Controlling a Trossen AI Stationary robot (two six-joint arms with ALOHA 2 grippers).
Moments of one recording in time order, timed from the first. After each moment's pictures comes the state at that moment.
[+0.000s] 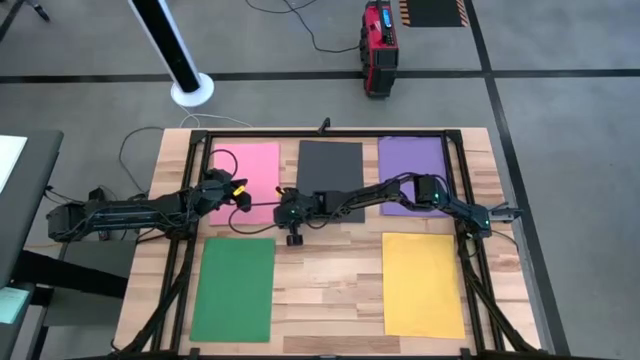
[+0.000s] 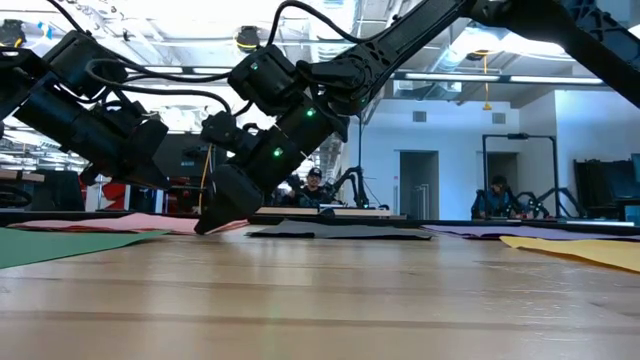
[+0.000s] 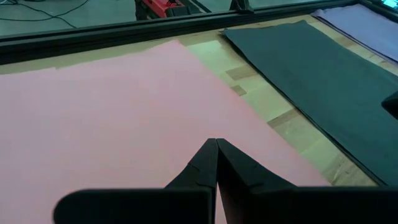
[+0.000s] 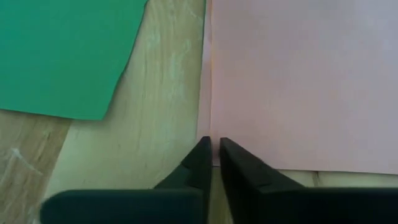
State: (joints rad) left arm 0.34 0.62 0.05 0.03 -0.51 -0.49; right arm -0.05 2.39 1.71 -0.04 0.02 -0.24
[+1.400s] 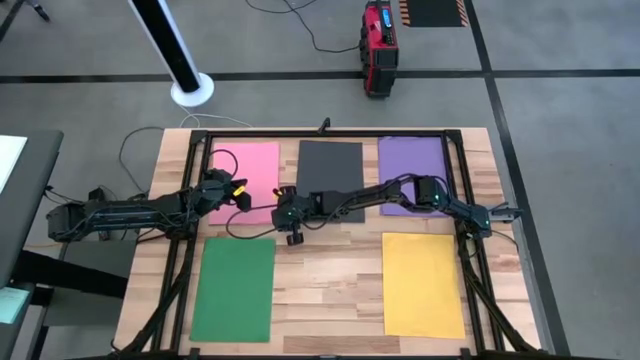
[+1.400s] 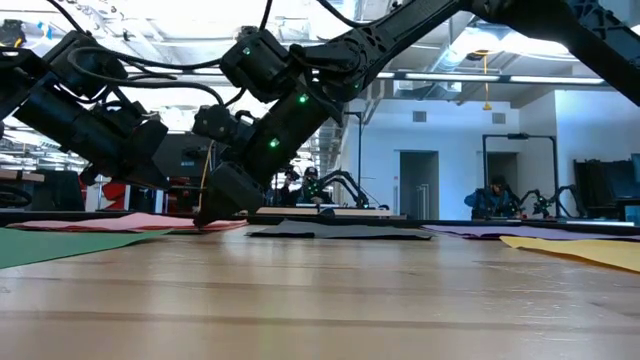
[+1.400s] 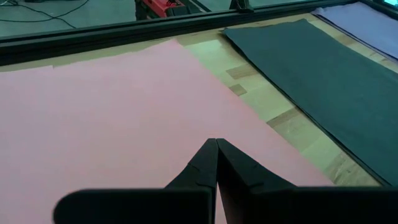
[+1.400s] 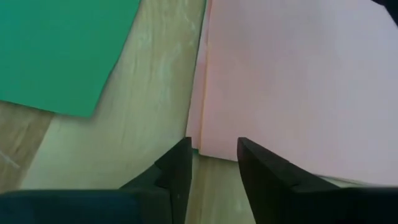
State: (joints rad) left arm 0.34 0.62 0.05 0.03 -0.51 -0.48; right arm -0.03 2.39 1.78 -0.13 0.13 -0.38
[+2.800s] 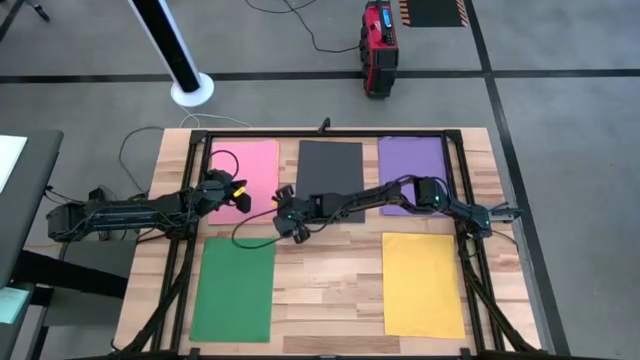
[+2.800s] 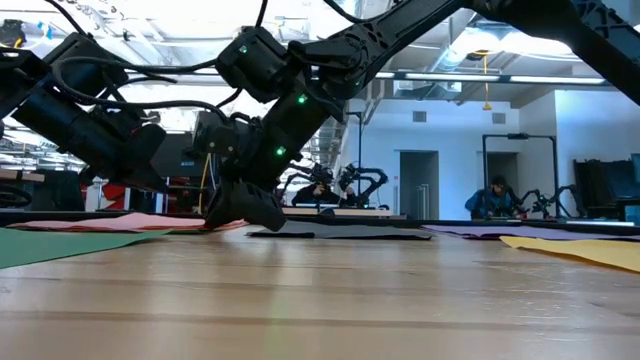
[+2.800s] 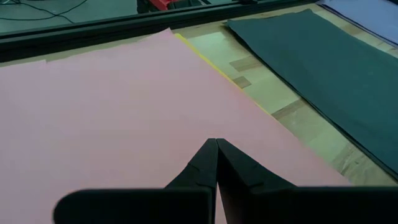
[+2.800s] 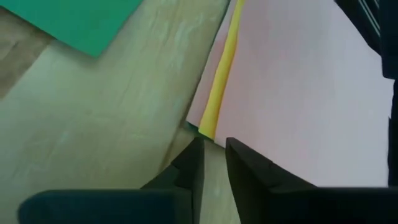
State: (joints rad) left arm 0.34 0.62 0.05 0.00 -0.51 -0.47; right arm -0.01 2.39 1.78 -0.16 0.24 -0.69
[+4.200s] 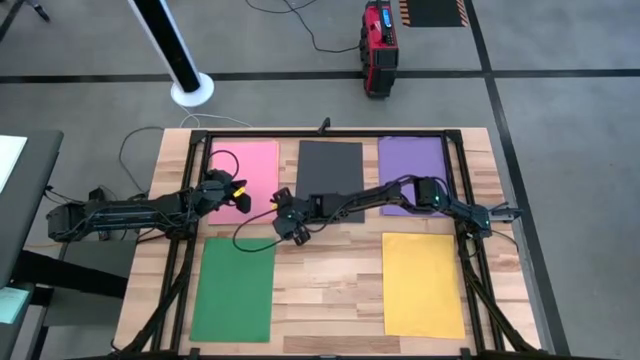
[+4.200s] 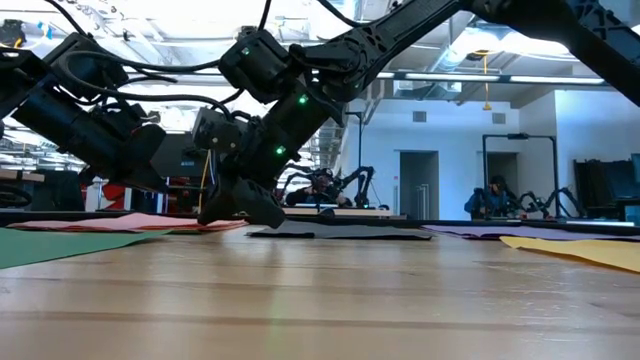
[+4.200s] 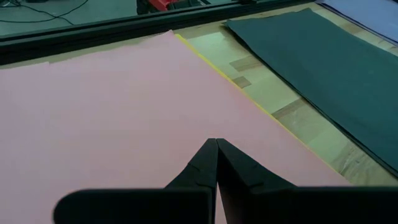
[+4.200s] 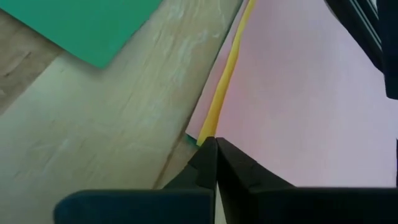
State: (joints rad) left arm 0.34 0.62 0.05 0.01 -0.51 -0.46; right arm -0.02 2.39 1.78 -0.13 0.15 -0.73
